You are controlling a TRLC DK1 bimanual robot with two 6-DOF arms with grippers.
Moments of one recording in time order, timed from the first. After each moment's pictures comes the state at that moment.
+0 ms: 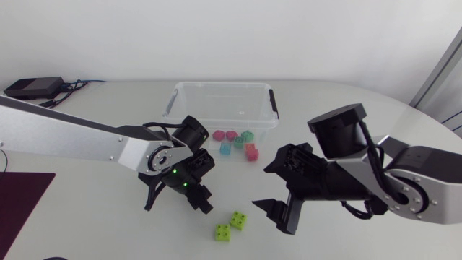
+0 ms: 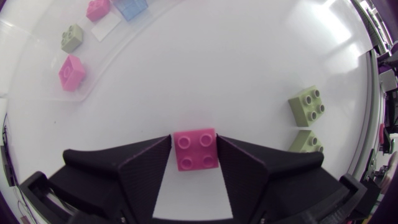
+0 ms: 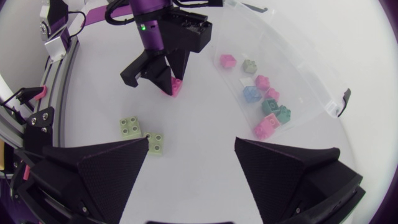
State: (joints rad) left arm -0.63 1.84 0.95 -0.39 0.04 0.25; right arm 0.61 1.26 0.63 -0.21 -0.25 -0.50
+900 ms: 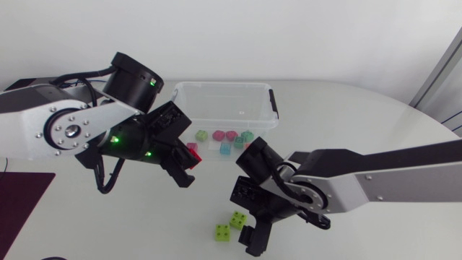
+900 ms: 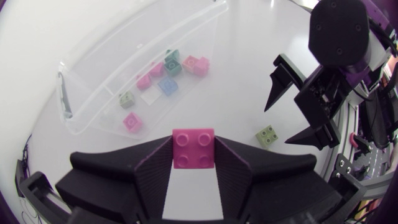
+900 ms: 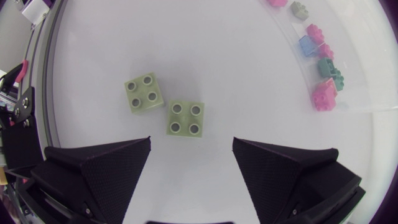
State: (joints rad) left arm -0.57 1.40 0.96 -0.48 0.10 0.32; right arm 0.84 1.65 0.80 -0.39 -0.04 -0.34
